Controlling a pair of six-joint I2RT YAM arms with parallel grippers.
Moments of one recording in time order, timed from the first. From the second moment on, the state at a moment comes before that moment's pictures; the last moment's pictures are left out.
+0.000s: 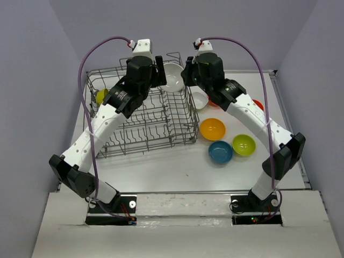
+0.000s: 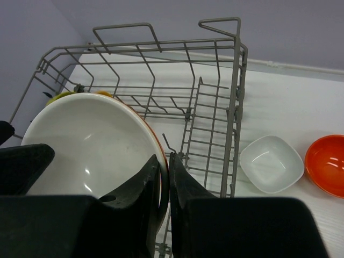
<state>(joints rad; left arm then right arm) -0.61 1.47 1.69 -0.52 -0.44 -0.34 0.67 1.70 1.82 -0.38 0.26 0.33</state>
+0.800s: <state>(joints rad) -0.61 1.50 1.68 -0.51 -0.42 -0.35 0.69 1.70 1.86 -0.37 0.22 0.34</state>
